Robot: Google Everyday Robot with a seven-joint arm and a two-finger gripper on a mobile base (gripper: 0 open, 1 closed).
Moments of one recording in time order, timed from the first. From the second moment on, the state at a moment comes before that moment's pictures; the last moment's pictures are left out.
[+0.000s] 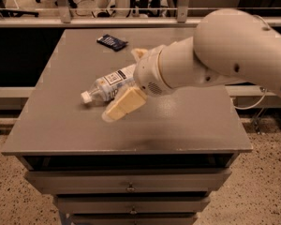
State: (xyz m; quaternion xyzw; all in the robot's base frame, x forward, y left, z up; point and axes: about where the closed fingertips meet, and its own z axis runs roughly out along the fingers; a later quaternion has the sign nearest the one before) arm 0.511 0.031 0.918 -0.54 0.70 0.17 0.44
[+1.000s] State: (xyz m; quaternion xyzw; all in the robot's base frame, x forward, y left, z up) arm 0.543 -0.042 0.957 -0.55 0.69 0.11 0.46
